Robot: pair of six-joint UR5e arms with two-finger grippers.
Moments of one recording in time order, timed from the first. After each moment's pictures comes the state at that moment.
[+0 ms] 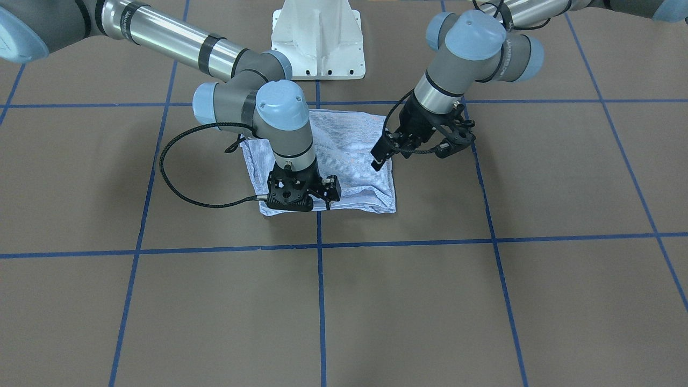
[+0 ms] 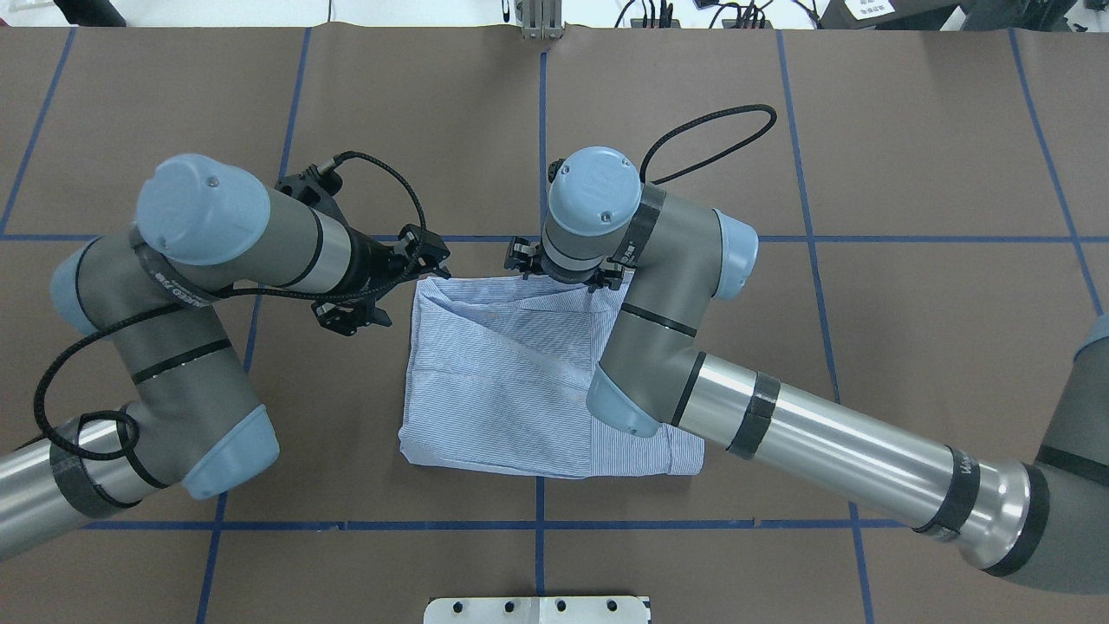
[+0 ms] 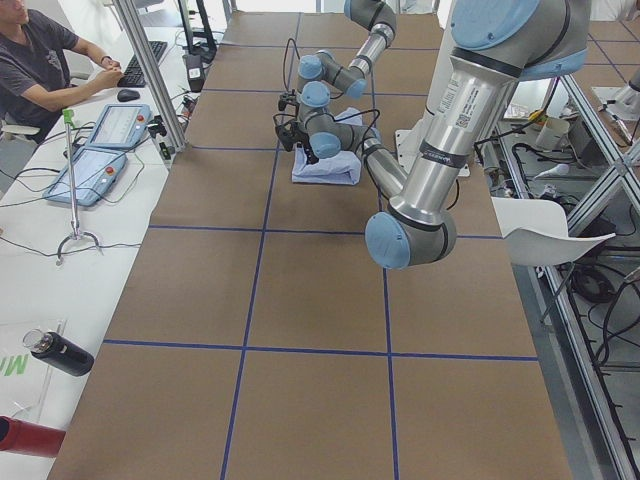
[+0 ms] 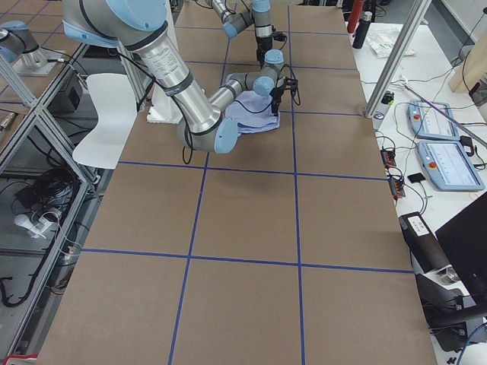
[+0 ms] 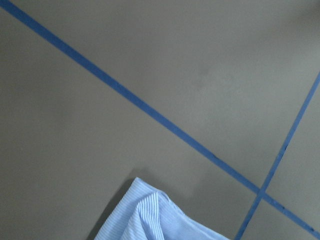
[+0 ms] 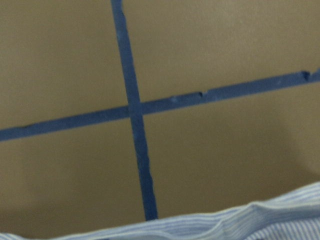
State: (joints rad) left arm -0.60 -2.03 -1.80 -1.98 -1.95 -1.83; right arm 0.56 -0.72 1.30 -1.30 1.83 1.38
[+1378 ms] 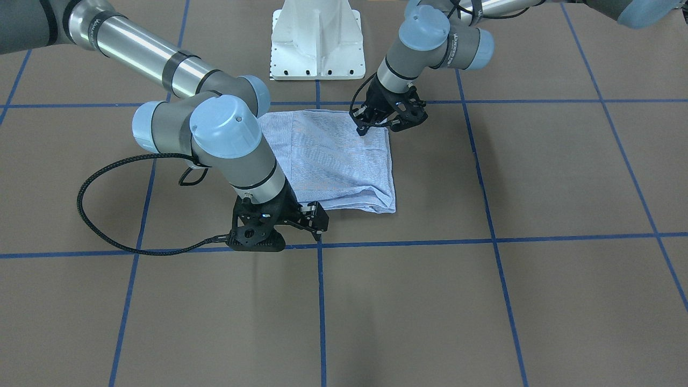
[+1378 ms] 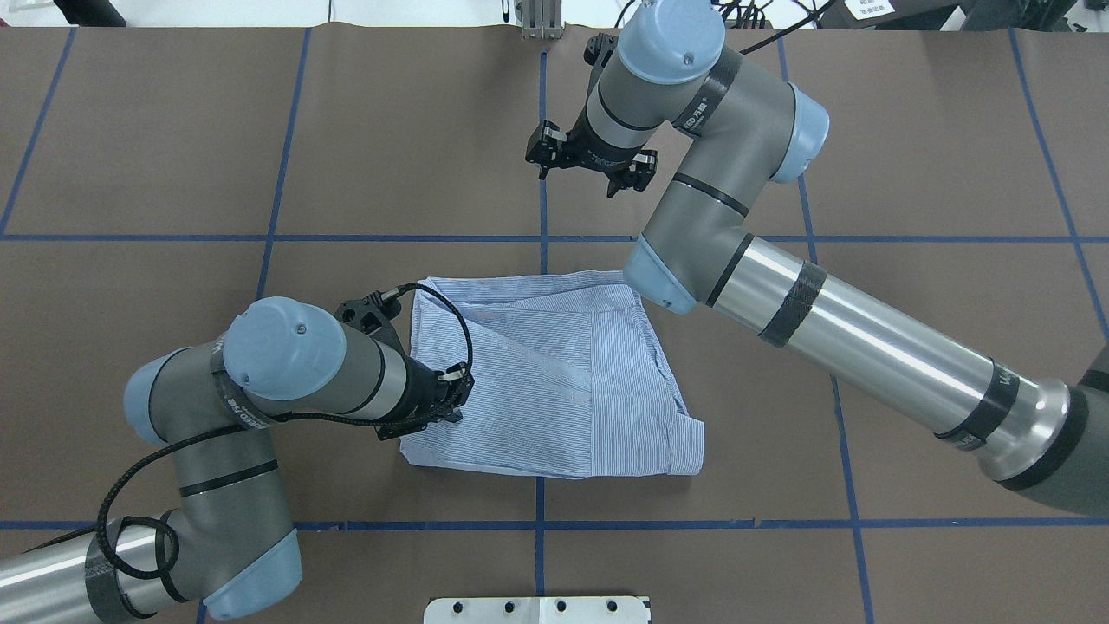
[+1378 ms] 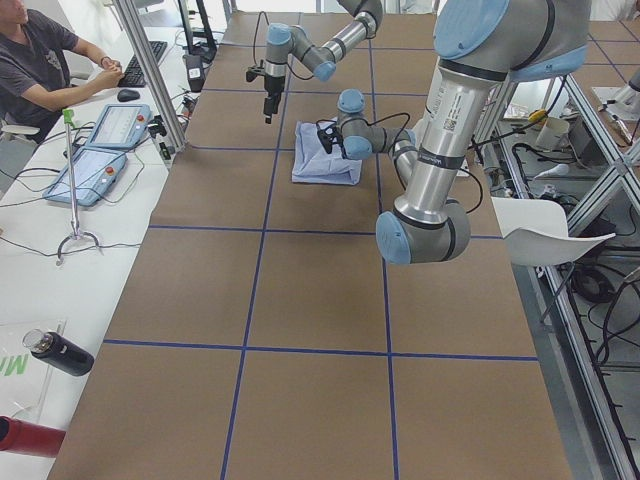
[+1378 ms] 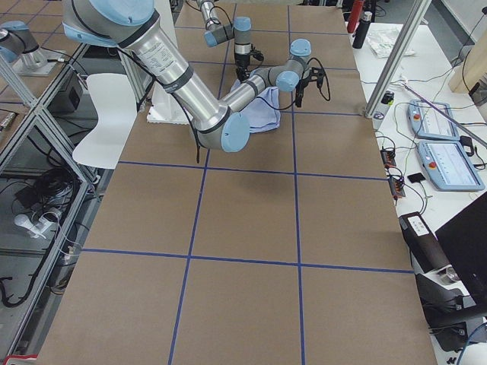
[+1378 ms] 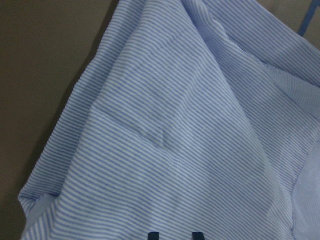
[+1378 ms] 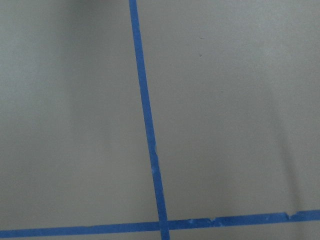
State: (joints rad) left arm -0.41 -1.99 -1.79 -1.98 -1.89 -1.85; right arm 0.75 -0.70 1.28 -1.22 2.02 1.30
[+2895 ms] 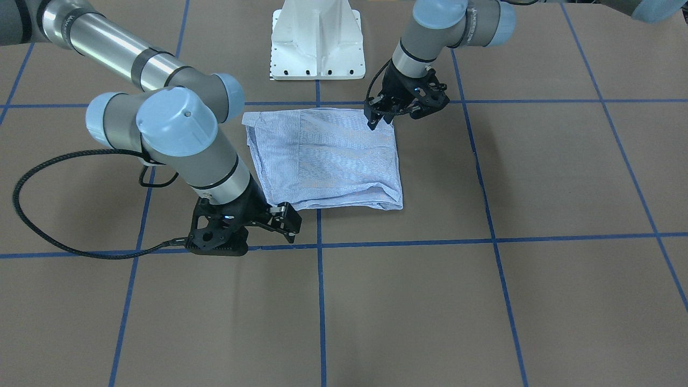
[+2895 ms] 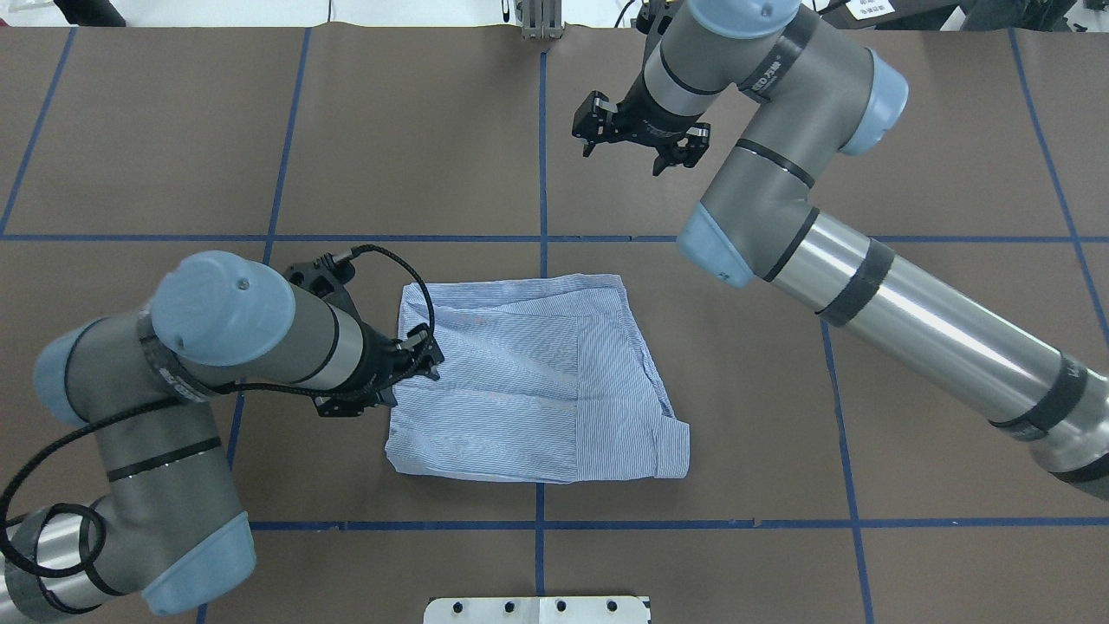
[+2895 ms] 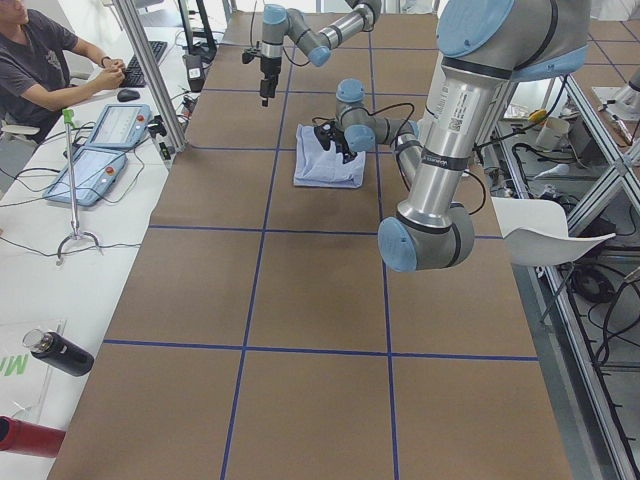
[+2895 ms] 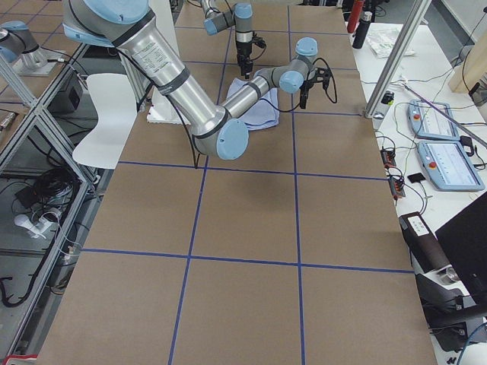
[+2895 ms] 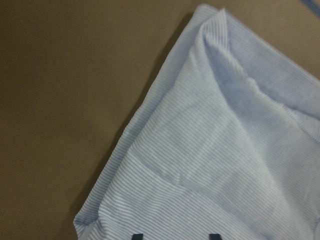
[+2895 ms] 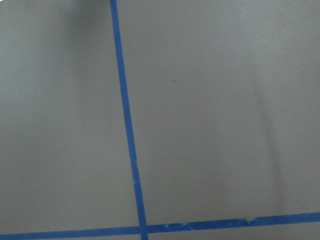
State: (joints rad) left arm -0.50 -1.97 -1.97 -1.76 -1.90 -1.79; right arm 0.83 -0.80 1.44 -1.33 2.08 1.20
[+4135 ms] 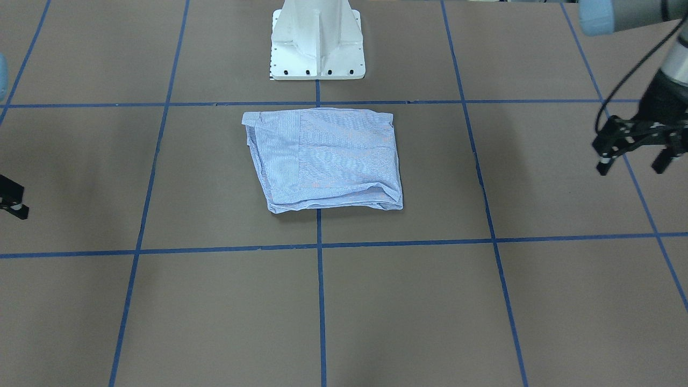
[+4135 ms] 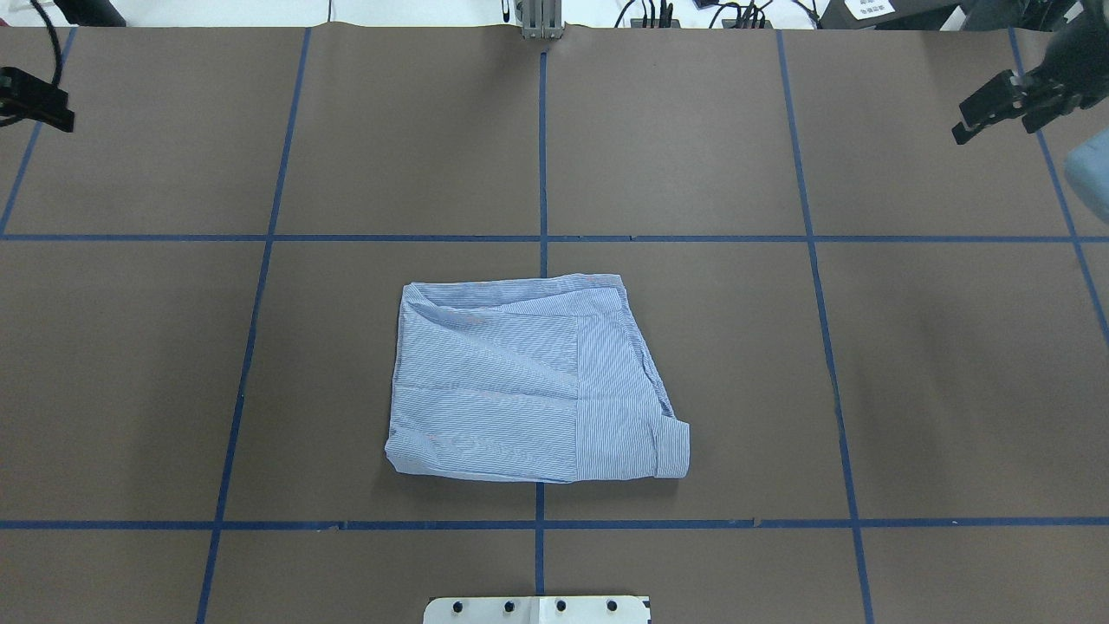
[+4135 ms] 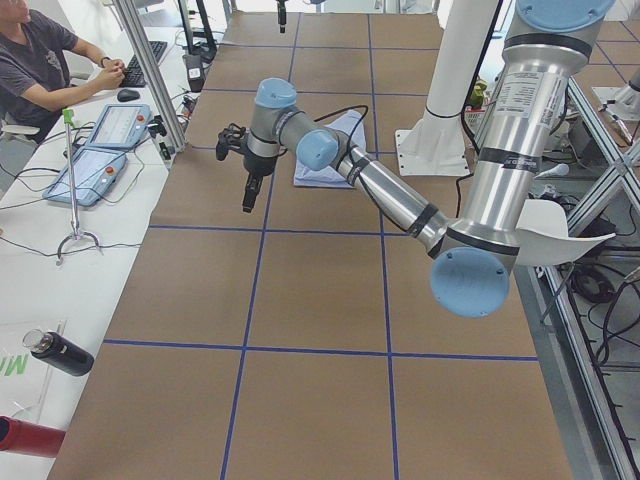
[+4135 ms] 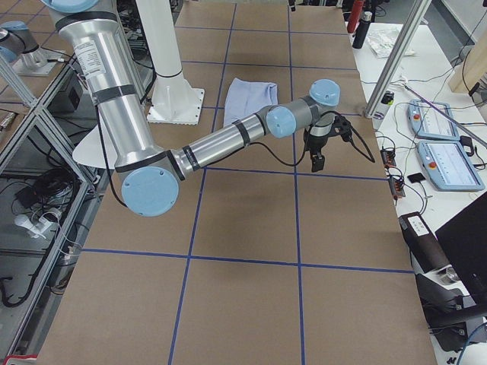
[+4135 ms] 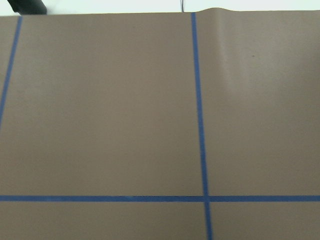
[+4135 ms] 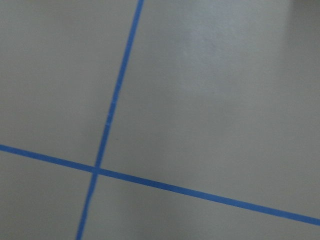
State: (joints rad) left arm -1.26 -1.77 -1.96 -1.59 -2.08 -0.52; right arm 1.30 -1.28 1.71 -1.60 2.32 0.25
